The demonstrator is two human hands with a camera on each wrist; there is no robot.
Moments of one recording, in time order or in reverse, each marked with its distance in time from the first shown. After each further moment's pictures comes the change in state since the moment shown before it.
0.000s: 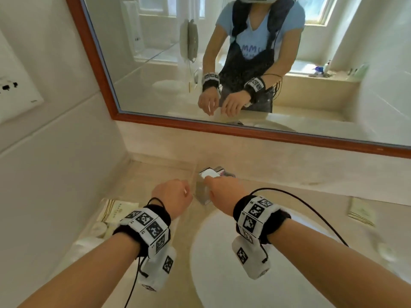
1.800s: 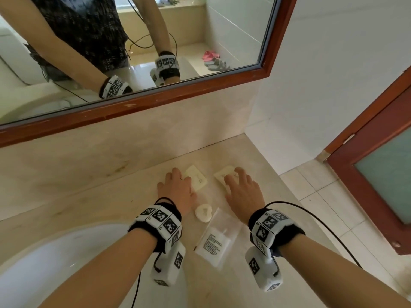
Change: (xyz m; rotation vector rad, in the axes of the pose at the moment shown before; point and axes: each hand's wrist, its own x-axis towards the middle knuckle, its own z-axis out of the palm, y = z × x) left_hand 0.083 0.459 0.259 0.269 -0.324 0.497; right_hand -0.275 0.418 0.167 0.286 0.109 0.888
